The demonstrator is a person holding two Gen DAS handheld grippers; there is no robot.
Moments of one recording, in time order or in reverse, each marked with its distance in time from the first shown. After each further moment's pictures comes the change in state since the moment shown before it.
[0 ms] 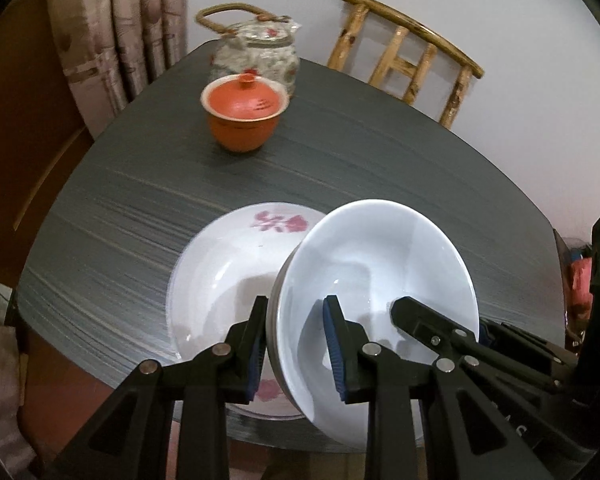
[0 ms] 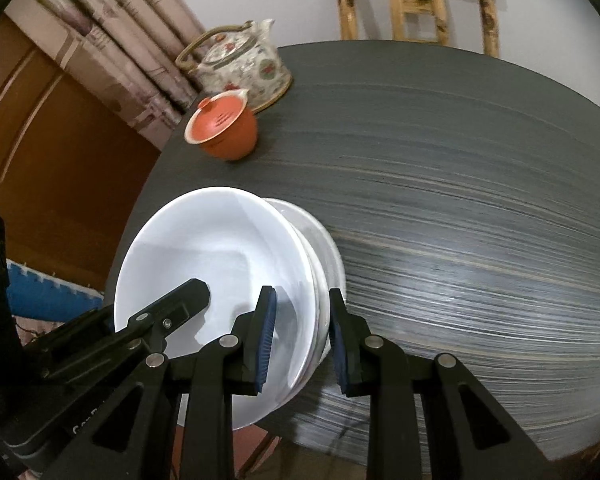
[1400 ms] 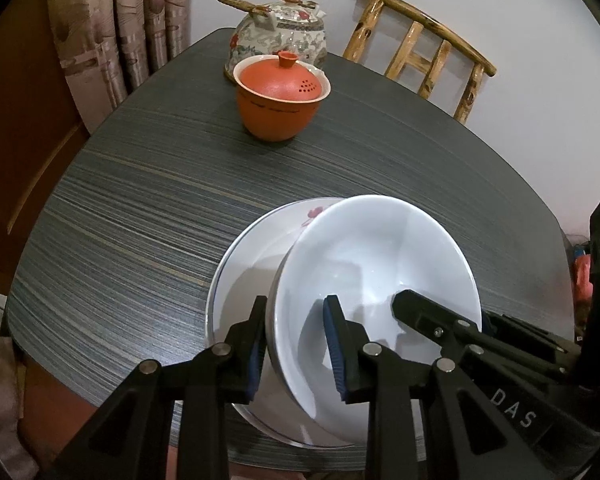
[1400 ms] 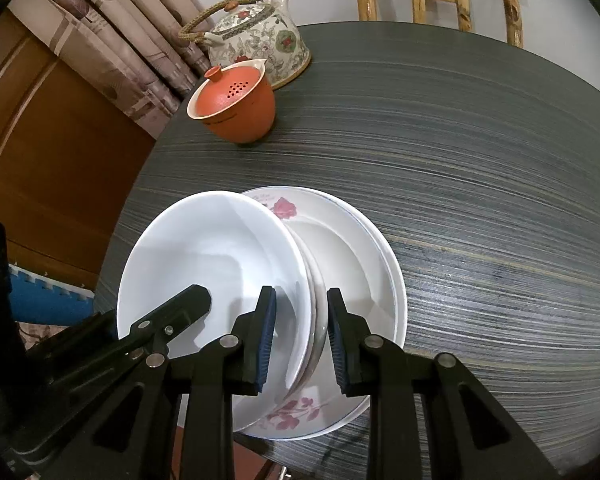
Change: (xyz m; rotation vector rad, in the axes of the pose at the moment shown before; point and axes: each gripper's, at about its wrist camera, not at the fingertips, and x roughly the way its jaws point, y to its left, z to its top) left arm 0.030 0.041 0.001 0.027 0.001 -0.017; right arm 0.039 0.021 -0.007 -0.001 0.004 -0.005
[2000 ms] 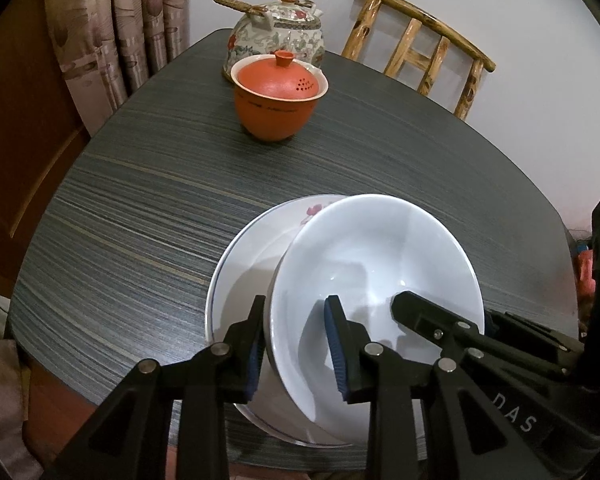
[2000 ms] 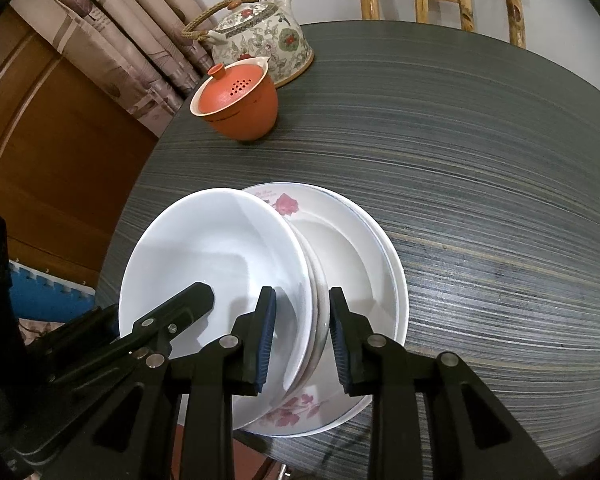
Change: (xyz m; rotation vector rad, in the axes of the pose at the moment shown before) left arm 0.001 -0.003 -0.002 0.013 0.002 0.017; right arm -0.001 0.001 -0.002 -0.006 0.003 0.001
